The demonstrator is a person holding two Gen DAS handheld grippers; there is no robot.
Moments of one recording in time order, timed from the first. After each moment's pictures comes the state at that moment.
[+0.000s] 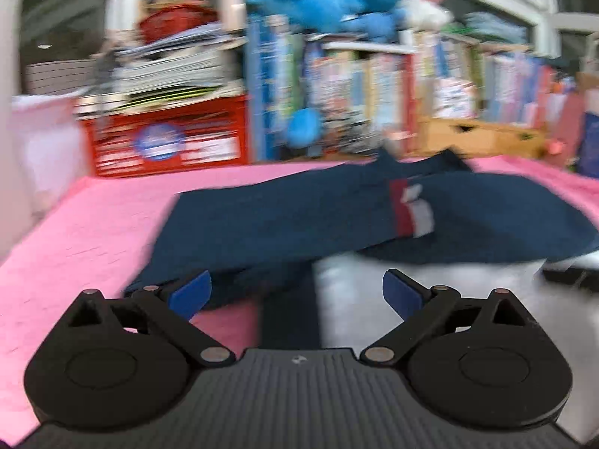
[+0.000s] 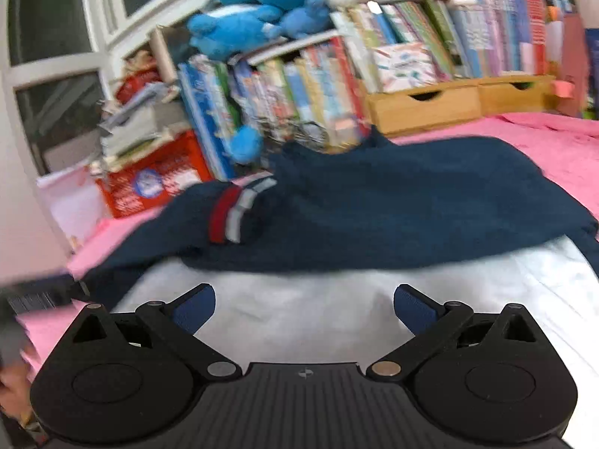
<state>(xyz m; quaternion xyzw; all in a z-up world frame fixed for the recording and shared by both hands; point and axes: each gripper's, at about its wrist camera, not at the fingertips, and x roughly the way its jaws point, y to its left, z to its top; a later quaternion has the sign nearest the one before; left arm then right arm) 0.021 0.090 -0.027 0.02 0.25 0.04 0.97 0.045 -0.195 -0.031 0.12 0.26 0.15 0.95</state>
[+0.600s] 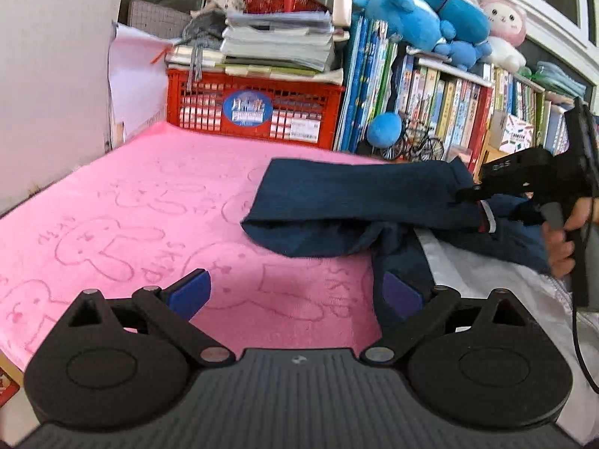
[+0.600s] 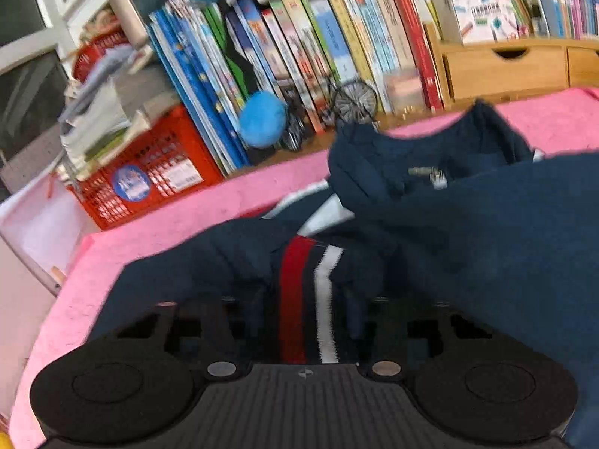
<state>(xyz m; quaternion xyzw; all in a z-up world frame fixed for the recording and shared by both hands) -0.017 0.151 -0.035 -0.08 0.23 0.08 0.97 0.205 -0.090 -0.008 0.13 0.35 0.15 0.92</state>
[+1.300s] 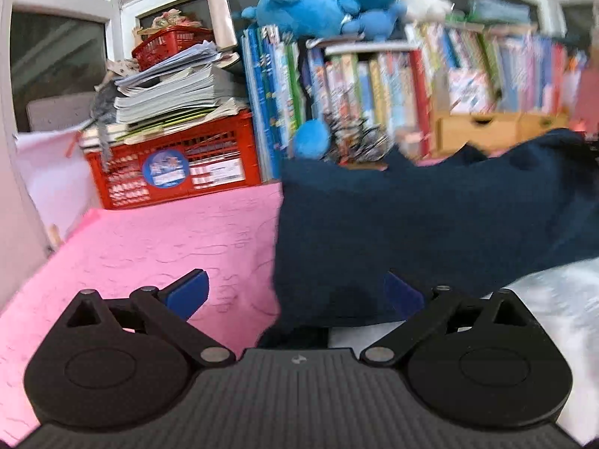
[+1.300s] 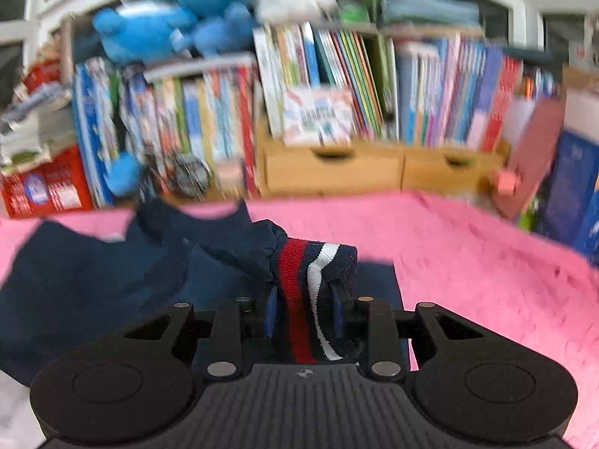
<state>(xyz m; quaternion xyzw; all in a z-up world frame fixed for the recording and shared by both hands) 0.072 0.050 -0.037 0.08 0.23 0.06 0.97 0.162 -0.268 0.026 0.01 0.29 0.02 0.96</state>
